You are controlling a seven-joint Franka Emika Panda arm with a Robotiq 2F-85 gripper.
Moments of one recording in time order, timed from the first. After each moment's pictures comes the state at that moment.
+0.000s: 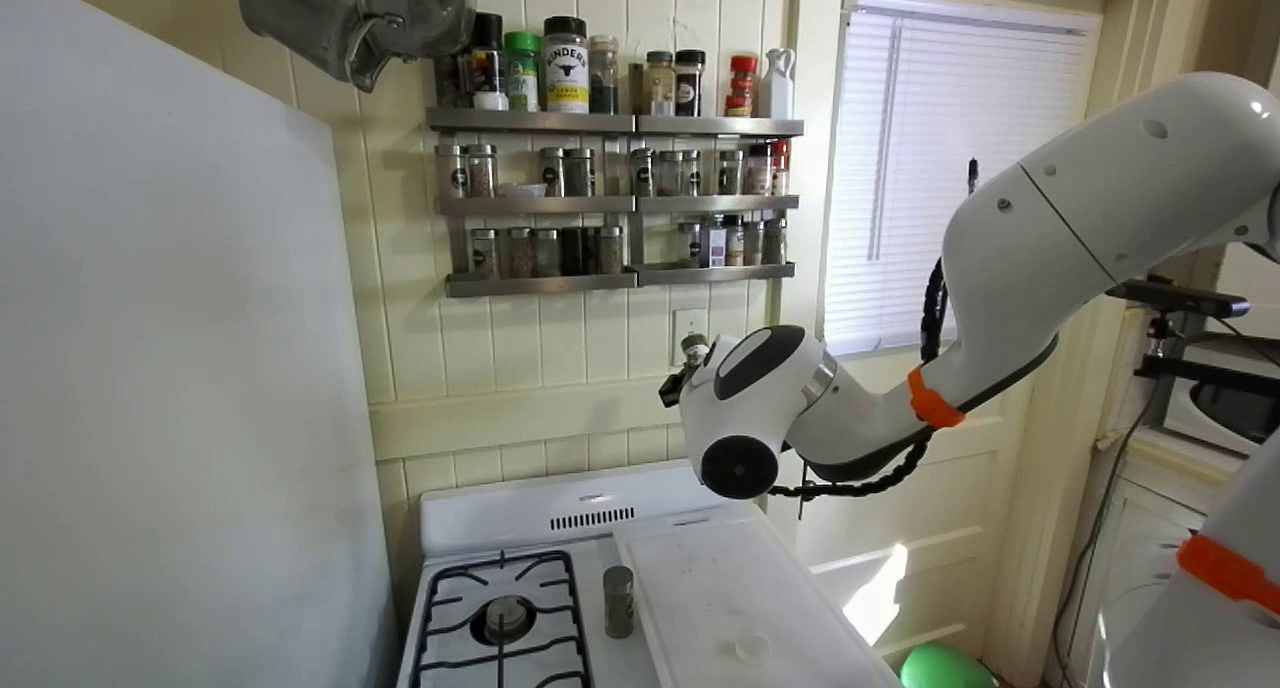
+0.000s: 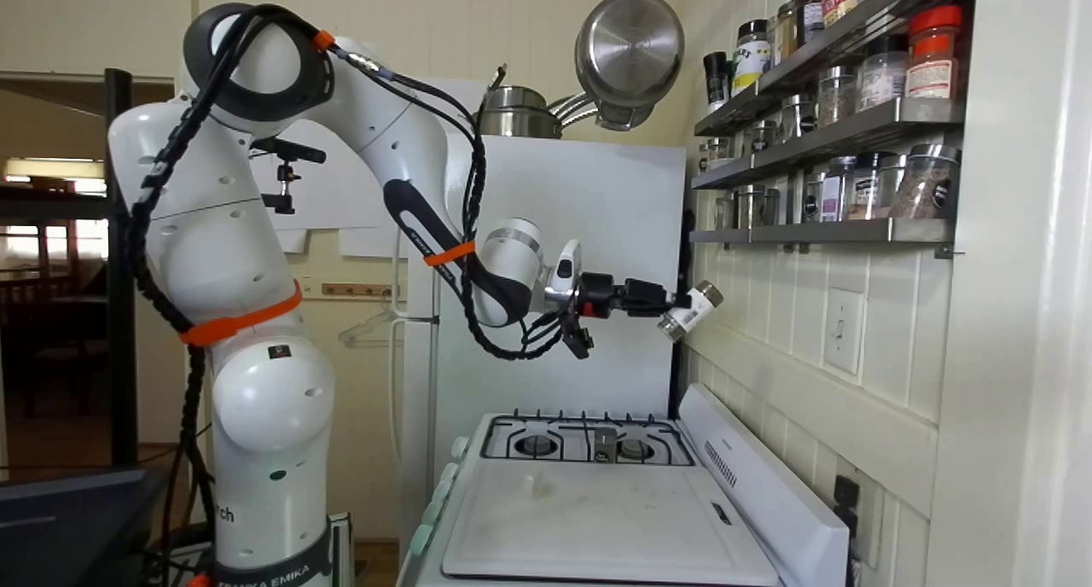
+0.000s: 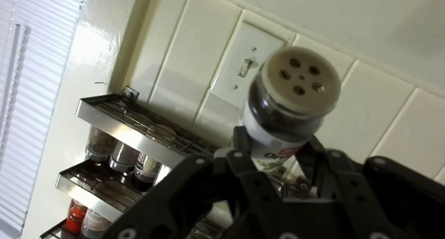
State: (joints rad) arm 0.17 -0.34 0.07 -2.58 -1.99 2.10 1.95
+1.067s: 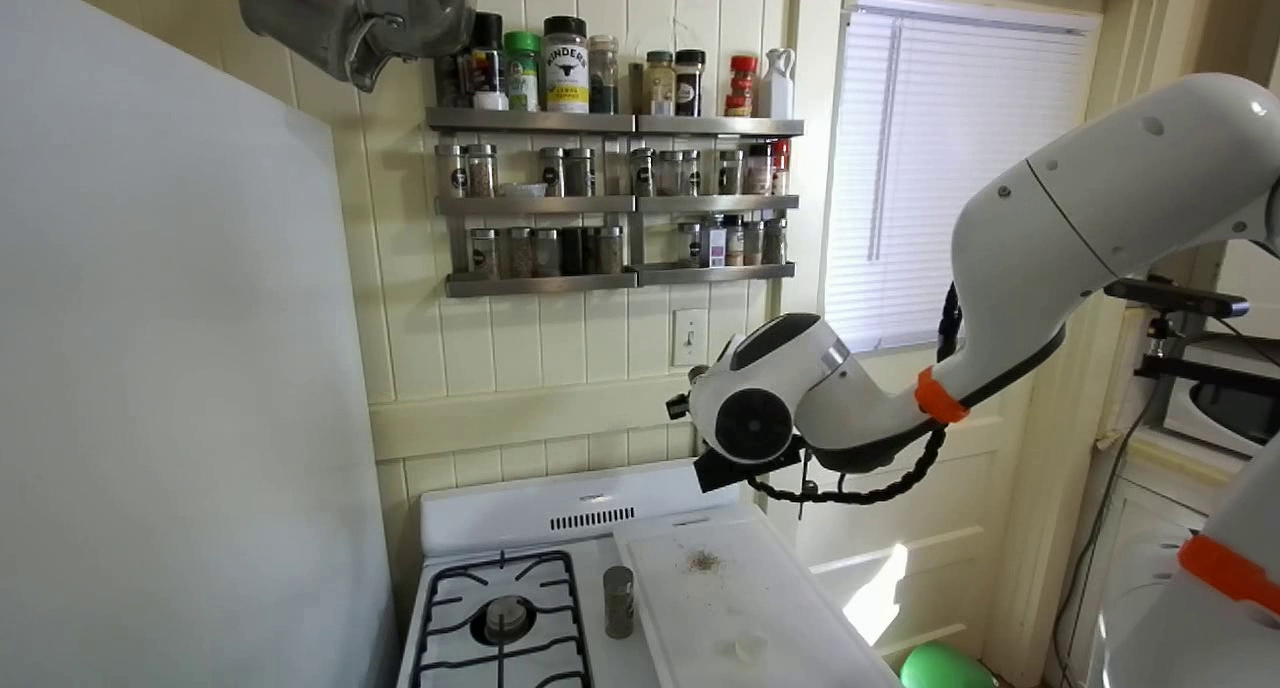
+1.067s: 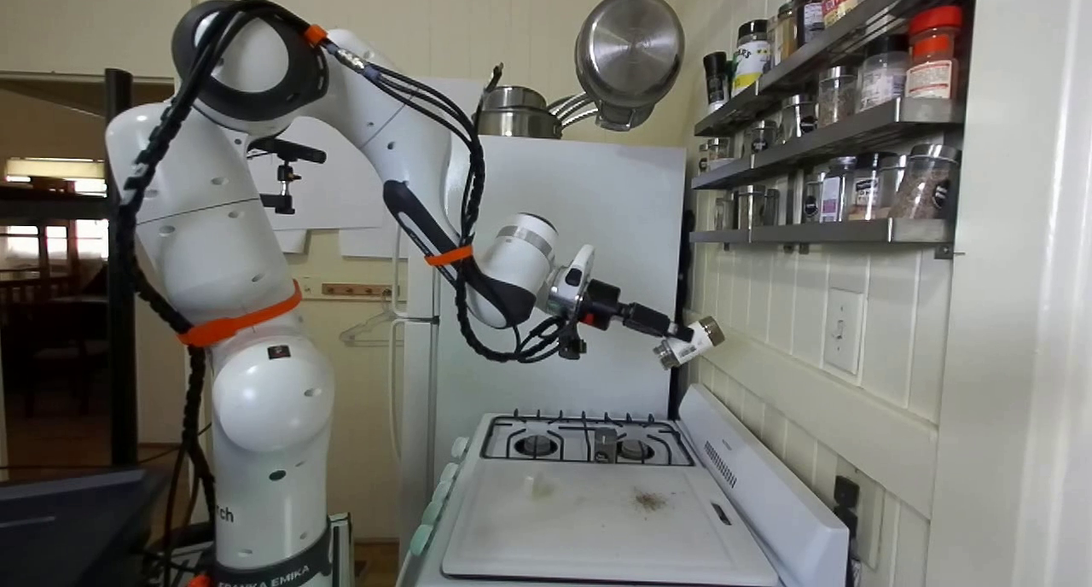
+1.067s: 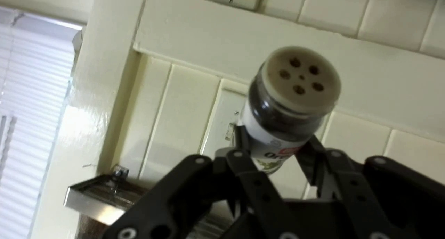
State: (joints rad) arm 0.16 -0.35 -0.02 -2.57 -1.86 2.33 1.94
